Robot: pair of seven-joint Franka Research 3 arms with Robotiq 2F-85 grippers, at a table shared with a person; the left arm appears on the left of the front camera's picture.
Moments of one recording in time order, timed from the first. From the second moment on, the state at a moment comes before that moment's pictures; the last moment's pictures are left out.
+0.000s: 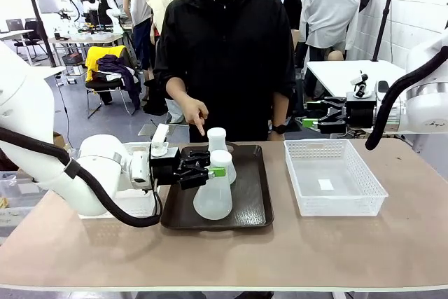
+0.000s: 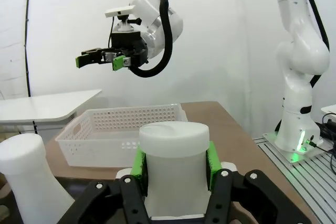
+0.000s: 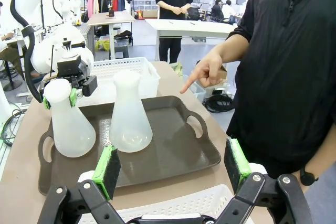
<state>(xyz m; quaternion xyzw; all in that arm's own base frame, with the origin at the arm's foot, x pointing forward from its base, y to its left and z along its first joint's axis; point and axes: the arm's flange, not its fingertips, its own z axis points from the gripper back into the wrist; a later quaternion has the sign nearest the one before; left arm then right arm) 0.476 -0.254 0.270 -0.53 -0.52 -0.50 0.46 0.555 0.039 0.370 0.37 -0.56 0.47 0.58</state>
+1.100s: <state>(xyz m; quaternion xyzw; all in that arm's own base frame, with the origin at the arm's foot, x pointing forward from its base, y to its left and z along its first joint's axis) 0.479 -0.249 0.266 -0.51 -0.52 -0.50 0.47 0.555 0.039 0.370 0.37 -0.56 0.47 0.58</state>
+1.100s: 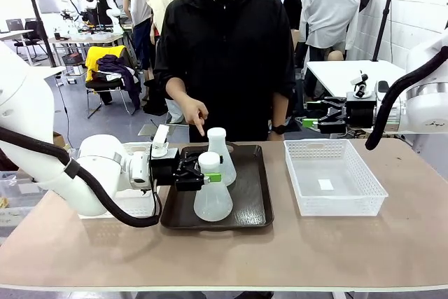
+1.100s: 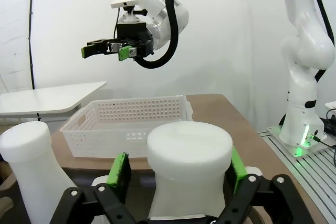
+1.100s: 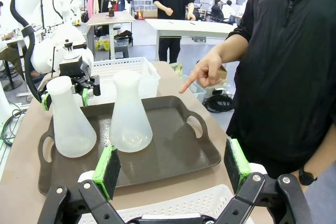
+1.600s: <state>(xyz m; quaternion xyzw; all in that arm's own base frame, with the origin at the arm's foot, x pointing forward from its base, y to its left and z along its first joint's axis) 0.480 -0.236 0.278 -0.51 -0.49 -0.51 0.49 0.555 0.039 0.370 0.37 -0.56 0.47 0.58</state>
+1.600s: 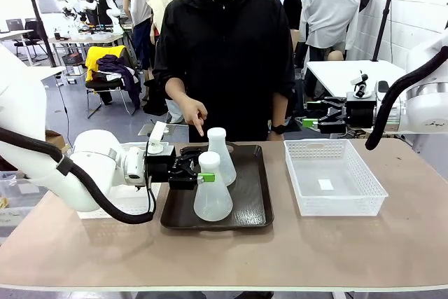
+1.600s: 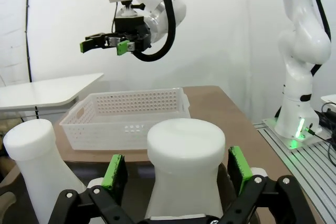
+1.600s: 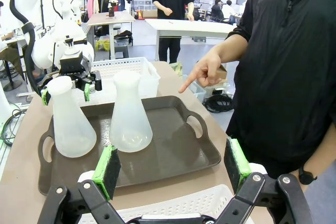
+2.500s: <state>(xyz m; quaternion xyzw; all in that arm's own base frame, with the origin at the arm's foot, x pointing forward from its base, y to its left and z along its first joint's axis) 0.479 -0.234 0.279 -0.51 -0.48 -0.52 0.49 0.555 0.039 0.370 0.37 -0.56 0.47 0.58</state>
